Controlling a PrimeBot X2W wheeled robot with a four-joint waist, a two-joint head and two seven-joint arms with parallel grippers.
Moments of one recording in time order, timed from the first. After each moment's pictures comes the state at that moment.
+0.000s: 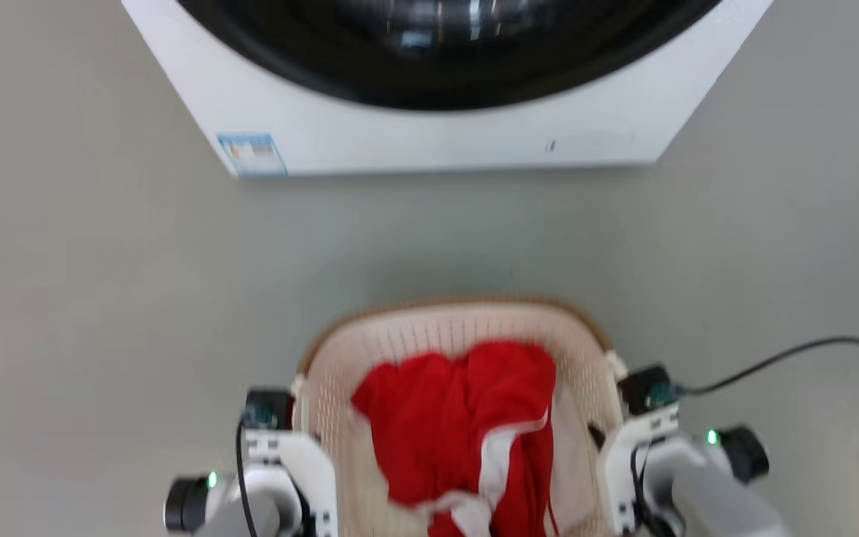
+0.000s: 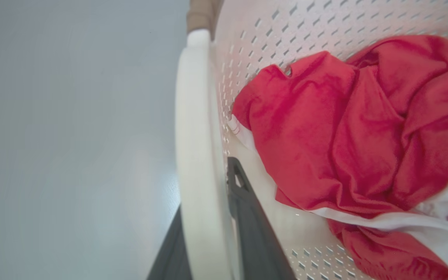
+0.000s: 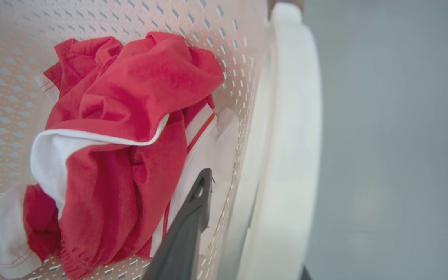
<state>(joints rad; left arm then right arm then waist) -0.59 0.02 -0.68 1.28 -0.69 0.03 -0.14 -0.58 -0.06 0.52 1.19 0.33 0.12 0.01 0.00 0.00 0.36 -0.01</state>
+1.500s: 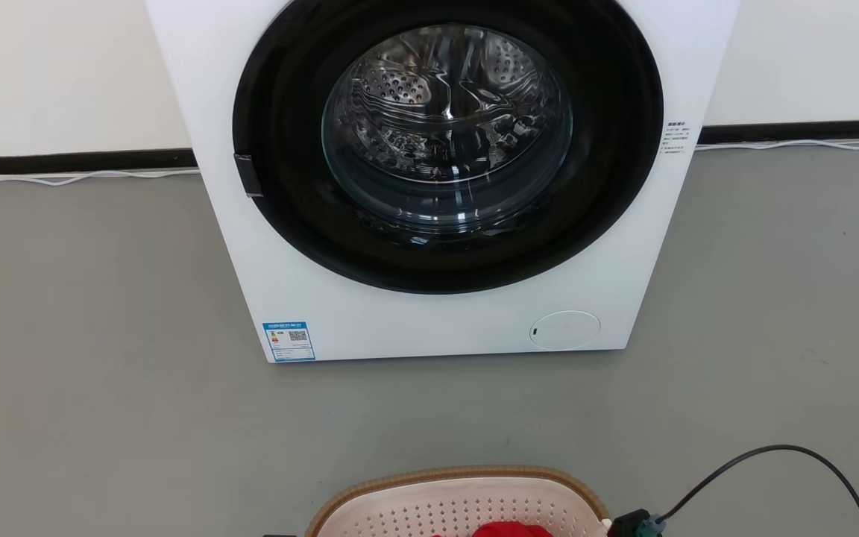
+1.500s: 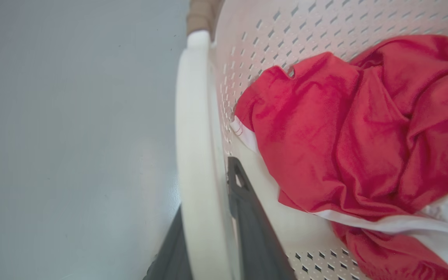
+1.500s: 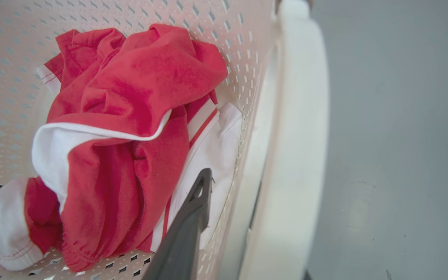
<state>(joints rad) -0.31 0.04 -0.88 1.21 -0.87 0.07 -0.03 -0.33 -0.07 0.77 1.15 0.57 0.11 0.17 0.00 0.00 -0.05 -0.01</state>
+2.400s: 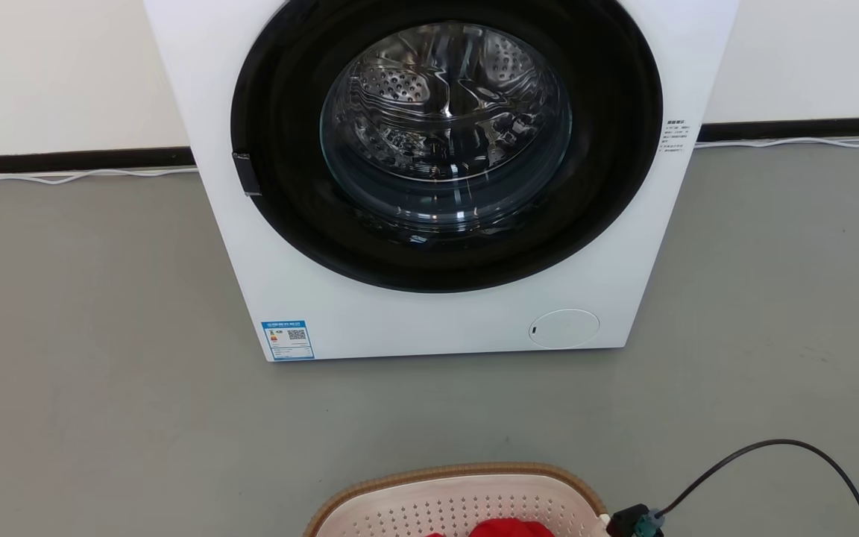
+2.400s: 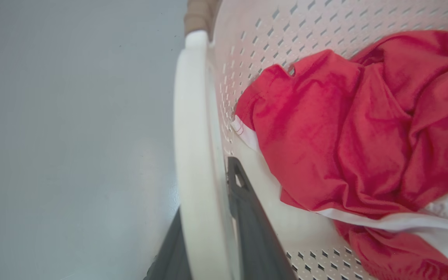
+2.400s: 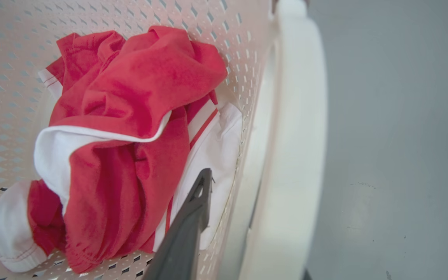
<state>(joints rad) -0.31 0.04 -0.94 1.23 -0.92 0.07 -0.05 -0.35 -0.07 0.81 1.16 0.62 0.11 0.16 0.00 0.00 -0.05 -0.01</state>
